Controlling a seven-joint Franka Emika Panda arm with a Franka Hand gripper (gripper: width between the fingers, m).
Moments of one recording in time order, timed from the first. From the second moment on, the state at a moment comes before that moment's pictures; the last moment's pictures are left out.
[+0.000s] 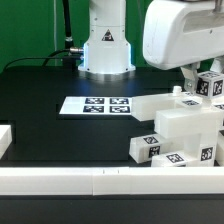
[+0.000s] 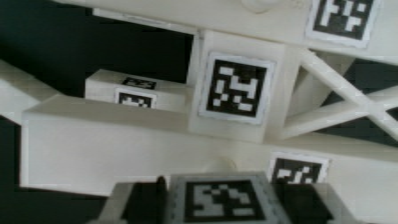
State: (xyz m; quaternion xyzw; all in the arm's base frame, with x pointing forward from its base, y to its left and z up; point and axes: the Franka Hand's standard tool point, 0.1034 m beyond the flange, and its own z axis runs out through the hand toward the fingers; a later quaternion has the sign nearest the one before) arm 0.617 0.094 0.129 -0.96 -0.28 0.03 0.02
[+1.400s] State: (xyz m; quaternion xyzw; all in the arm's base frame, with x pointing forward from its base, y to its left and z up) arm 0.612 0.094 0.117 -0.96 -0.27 0.04 0.02
